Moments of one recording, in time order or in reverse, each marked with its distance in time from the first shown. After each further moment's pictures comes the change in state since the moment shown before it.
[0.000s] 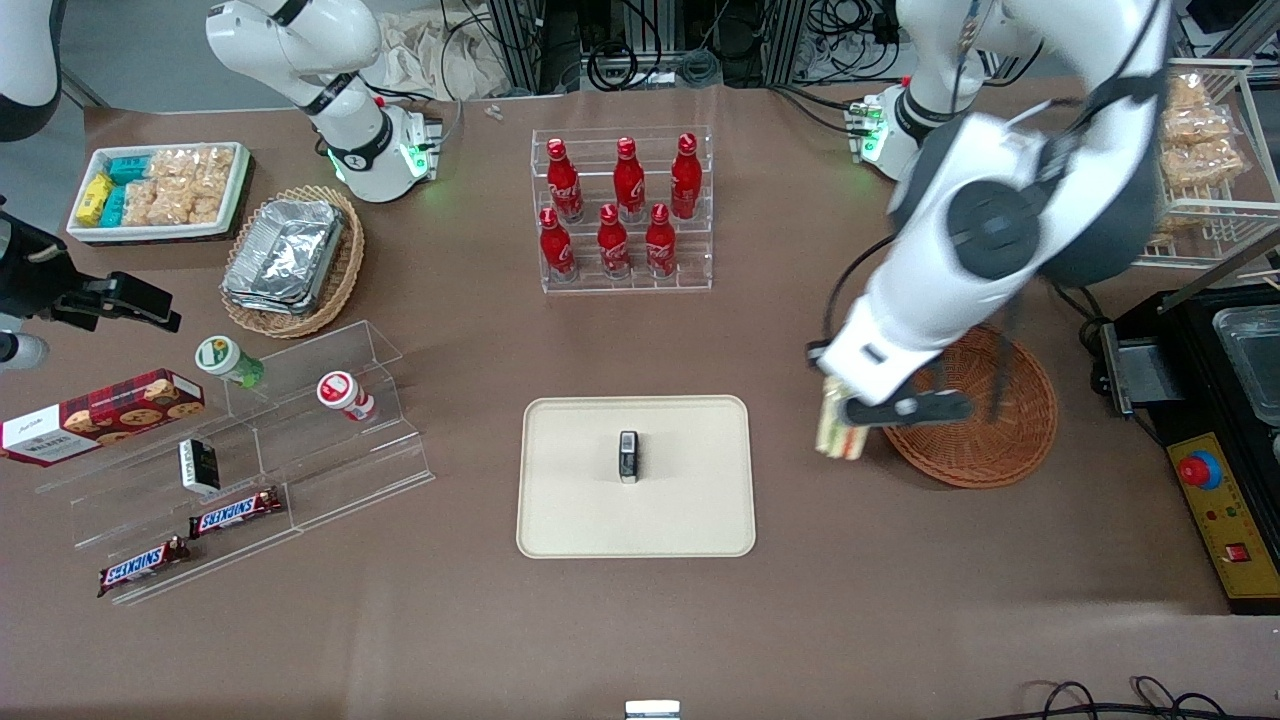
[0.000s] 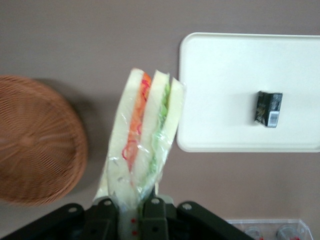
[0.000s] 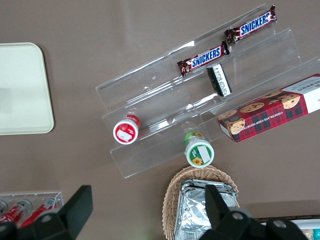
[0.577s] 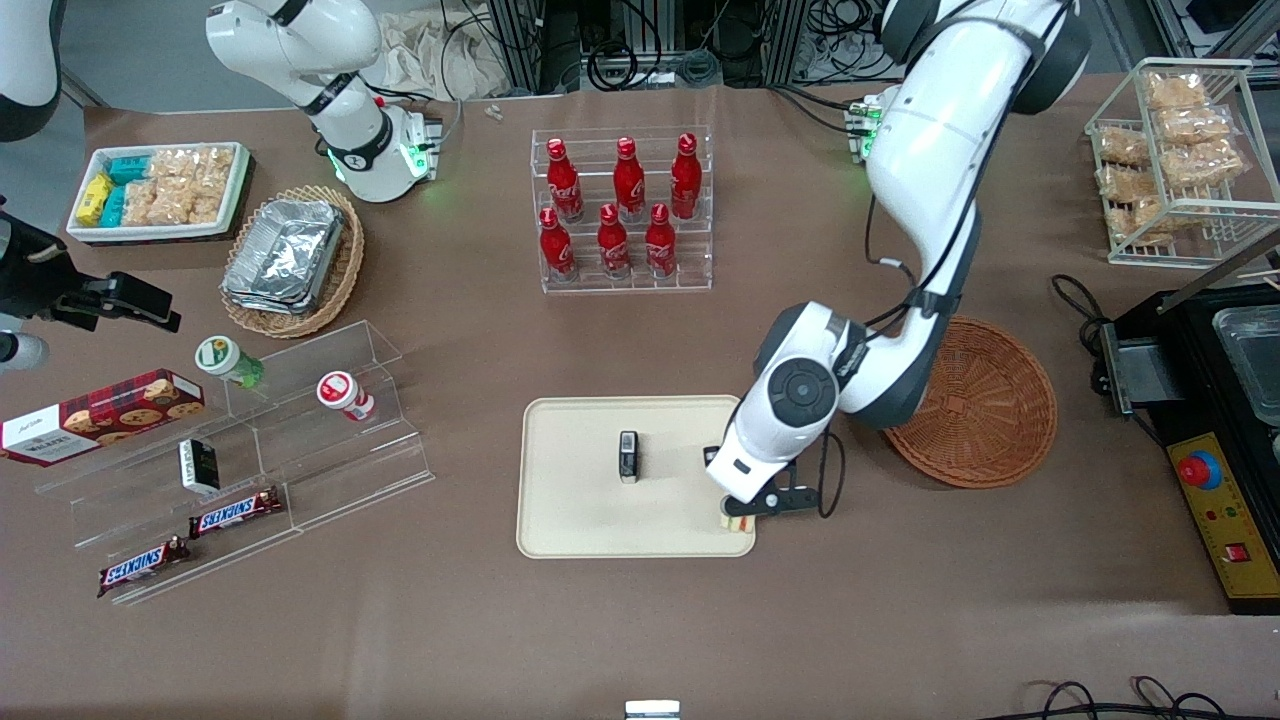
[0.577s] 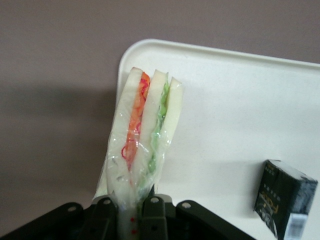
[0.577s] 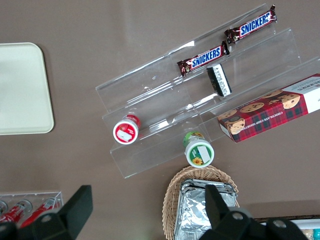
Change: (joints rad) arm -0.072 0.419 -0.001 0.093 0.003 0.405 -0.168
